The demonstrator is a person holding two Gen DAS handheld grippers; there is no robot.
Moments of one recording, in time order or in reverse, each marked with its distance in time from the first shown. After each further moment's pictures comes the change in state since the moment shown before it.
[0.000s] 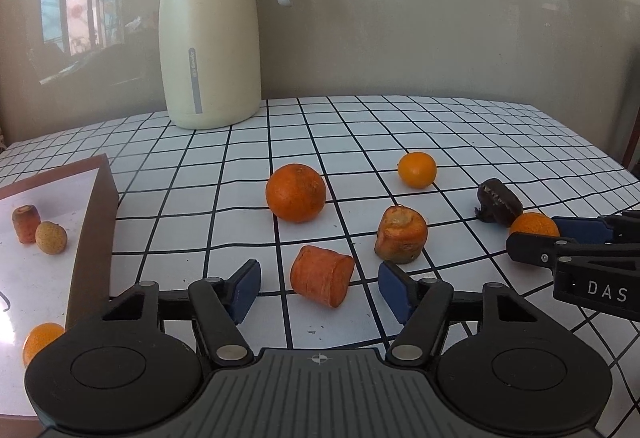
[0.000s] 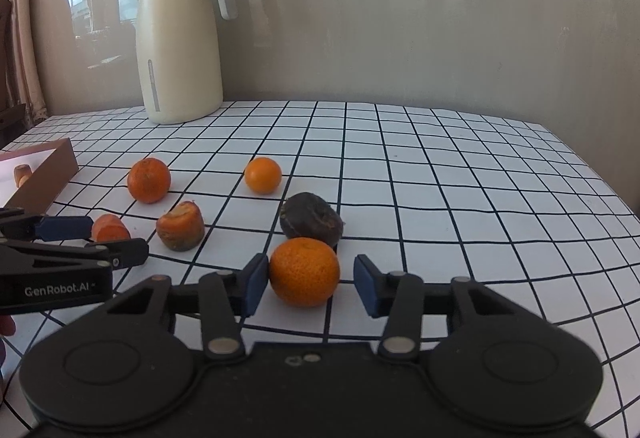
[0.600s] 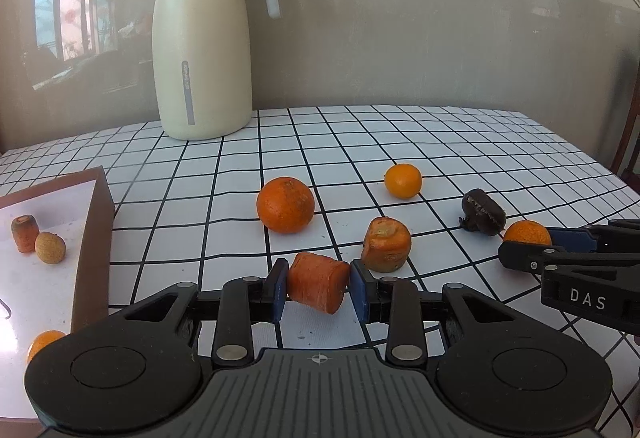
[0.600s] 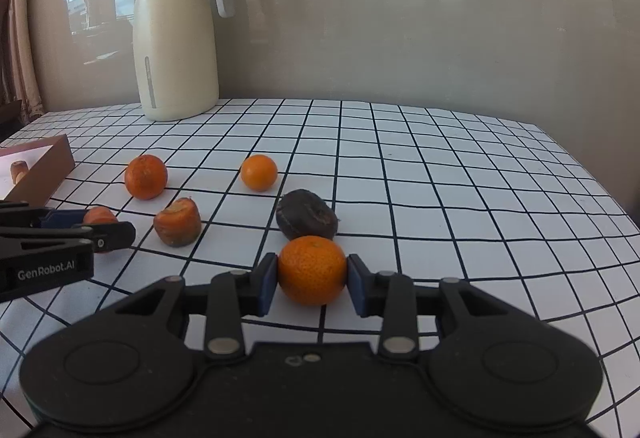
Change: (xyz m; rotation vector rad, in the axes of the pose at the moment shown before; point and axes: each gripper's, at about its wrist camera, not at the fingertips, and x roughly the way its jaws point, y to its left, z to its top) left arm -0.015 -0.002 0.003 0.010 -0.030 -0.027; right arm -0.004 -0.001 0.000 -0.011 0.002 -0.019
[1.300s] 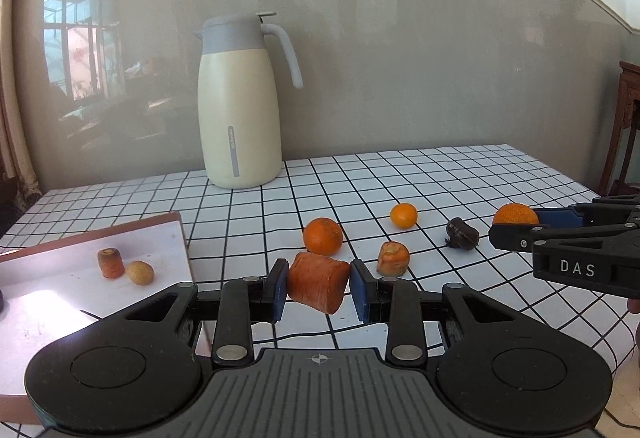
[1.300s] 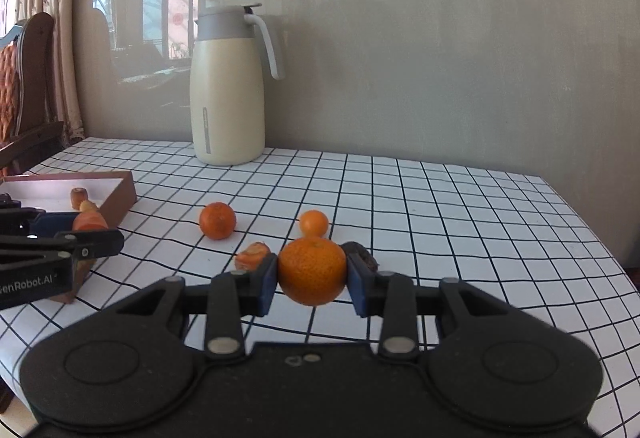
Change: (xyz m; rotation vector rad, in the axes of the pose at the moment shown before) left arm -0.101 0.029 0.001 0.042 -0.119 0.037; right arm -0.077 0.038 0.014 -0.051 -0.120 0.057
